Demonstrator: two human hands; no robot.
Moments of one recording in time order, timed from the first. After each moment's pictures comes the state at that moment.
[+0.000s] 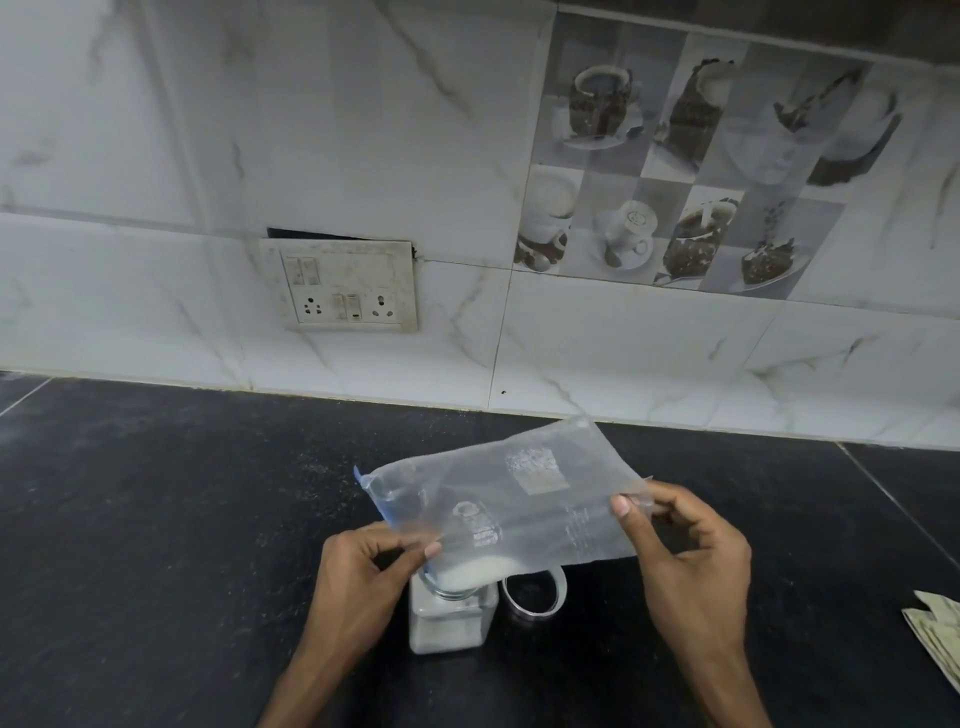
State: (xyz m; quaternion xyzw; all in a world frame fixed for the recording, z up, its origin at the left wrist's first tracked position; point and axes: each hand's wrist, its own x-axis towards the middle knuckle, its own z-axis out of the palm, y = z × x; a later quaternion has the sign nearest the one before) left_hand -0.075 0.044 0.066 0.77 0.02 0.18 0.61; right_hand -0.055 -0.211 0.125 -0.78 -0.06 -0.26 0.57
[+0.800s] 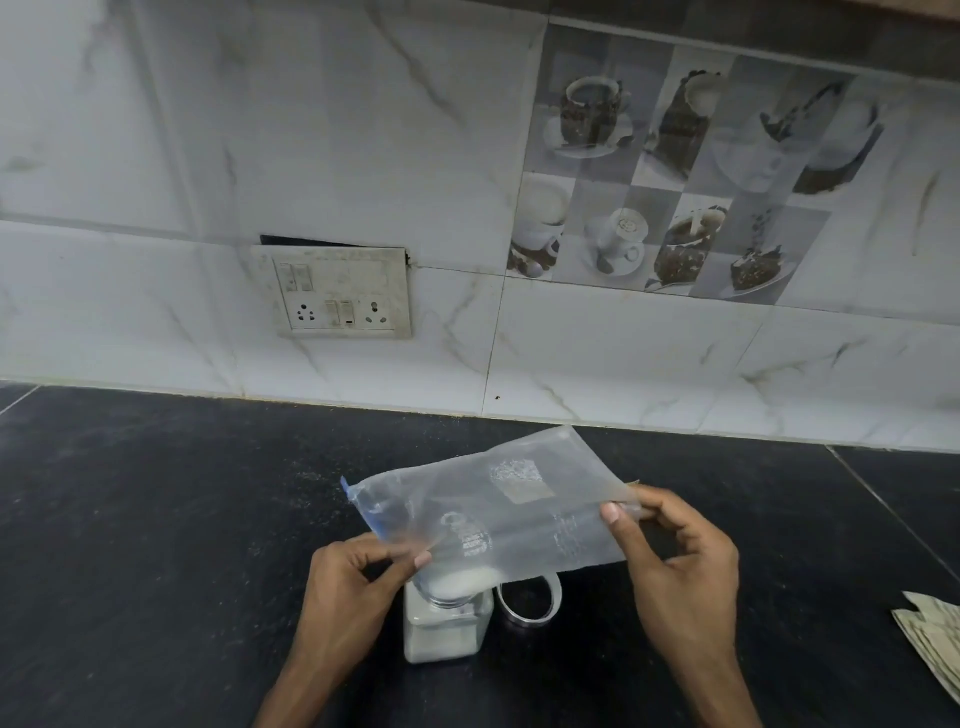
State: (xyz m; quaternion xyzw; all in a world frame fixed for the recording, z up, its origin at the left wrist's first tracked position) left_hand -0.078 0.047 0.063 0.77 0.03 0.18 0.61; right_hand -0.059 -0.205 0.130 -0.78 -0.09 -0.25 0.56
